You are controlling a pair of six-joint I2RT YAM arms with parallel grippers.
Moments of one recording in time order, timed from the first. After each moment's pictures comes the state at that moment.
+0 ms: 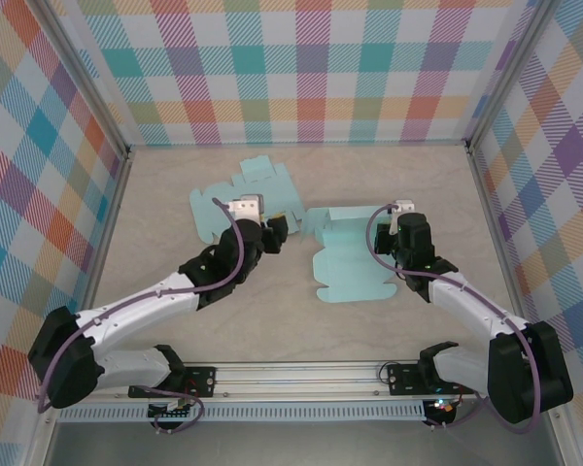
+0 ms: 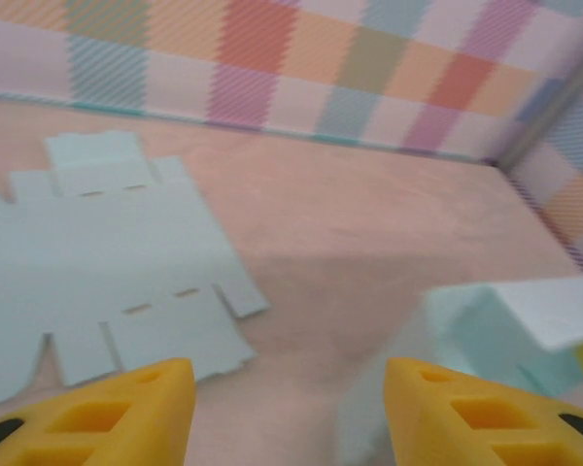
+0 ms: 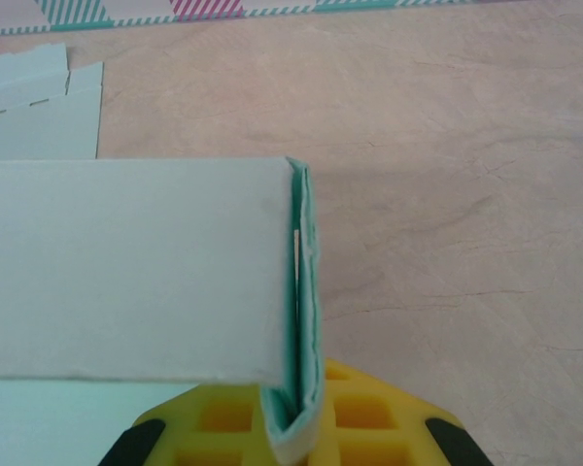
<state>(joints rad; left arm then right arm) -0.81 1.22 0.82 0.02 -0.49 -0.52 0.33 1.14 0.56 0.05 0.11 0.20</state>
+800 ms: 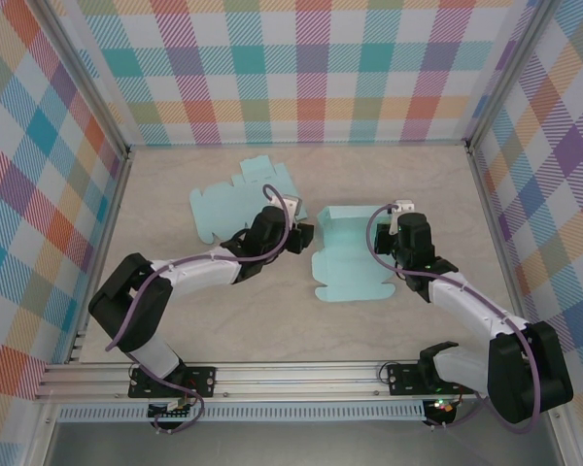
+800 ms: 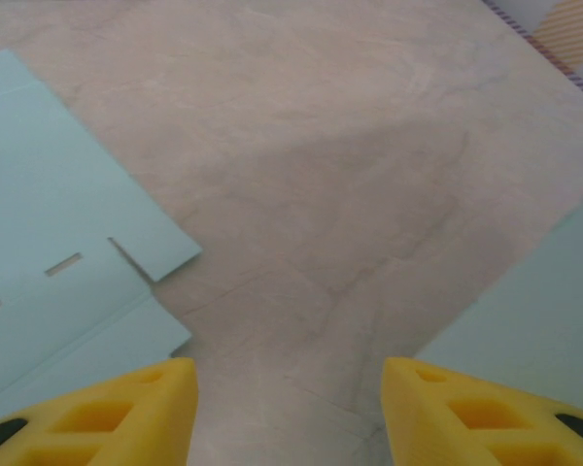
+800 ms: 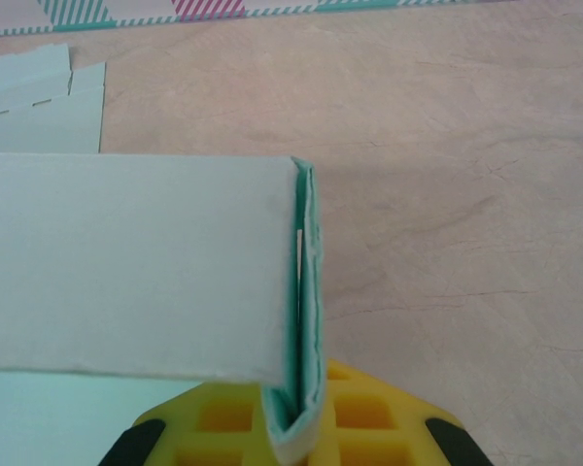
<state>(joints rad) -0.75 1.63 0.92 0.21 -0.11 -0.33 0.33 1.14 0.56 0.05 0.10 0.20</state>
